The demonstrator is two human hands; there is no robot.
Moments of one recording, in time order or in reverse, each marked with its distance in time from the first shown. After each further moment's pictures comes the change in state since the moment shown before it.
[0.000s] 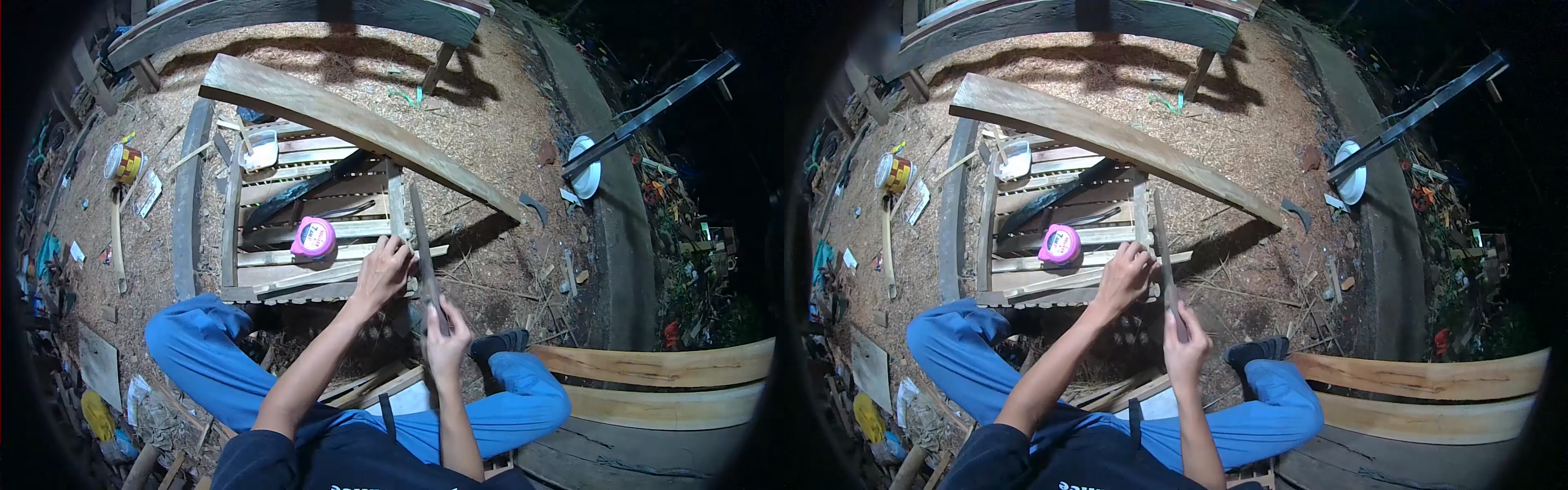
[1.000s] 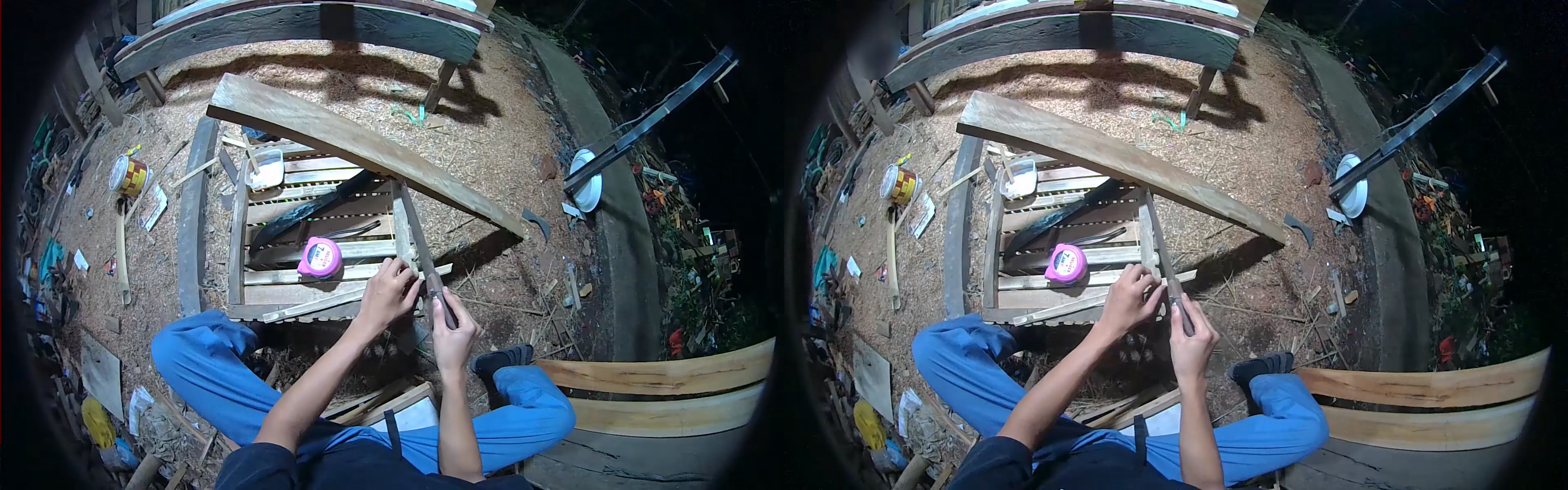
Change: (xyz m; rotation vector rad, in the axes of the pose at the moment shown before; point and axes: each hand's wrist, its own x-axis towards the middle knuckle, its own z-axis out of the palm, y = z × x) left_hand -0.003 0.006 -0.008 -0.143 0.038 -0.059; right_hand 0.048 -0.028 0.016 -0.024 0.011 -0.126
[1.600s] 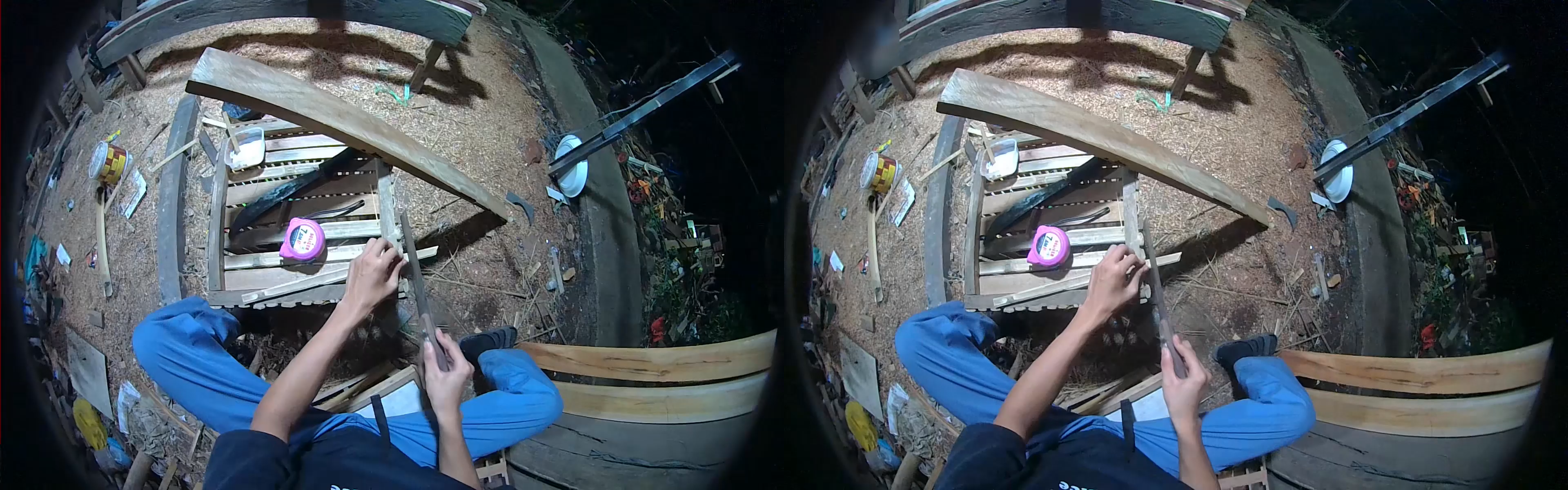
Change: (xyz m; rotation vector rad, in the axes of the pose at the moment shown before) left_hand -0.001 -0.001 0.001 0.015 -0.036 -0.079; right_hand -0.092 0.001 -0.057 0.050 -0.028 0.283
